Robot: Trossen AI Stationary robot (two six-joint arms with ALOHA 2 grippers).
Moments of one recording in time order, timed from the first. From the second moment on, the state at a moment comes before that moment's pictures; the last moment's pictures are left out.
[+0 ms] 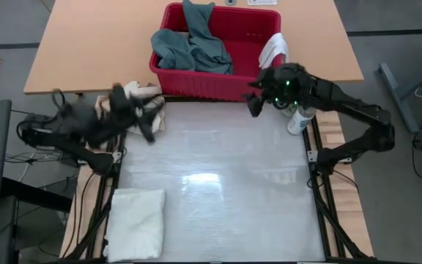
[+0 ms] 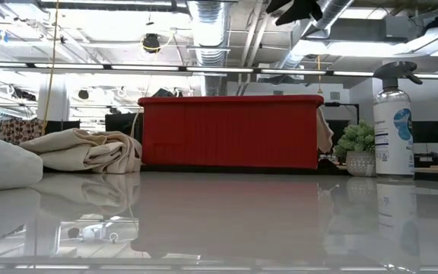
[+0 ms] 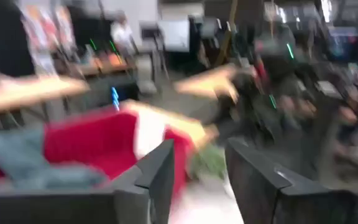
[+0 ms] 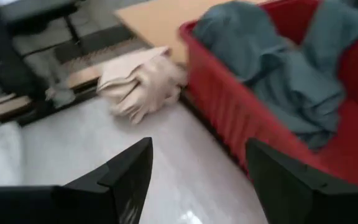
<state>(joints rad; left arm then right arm) -0.20 1.07 1.45 -0.28 -0.88 0.02 -0.35 1.27 1.52 -0.67 0.21 0.13</state>
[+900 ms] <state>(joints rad) 0.94 1.59 1.61 -0.49 -0.13 0.22 -0.64 1.28 1.52 -0.55 0.20 0.13</state>
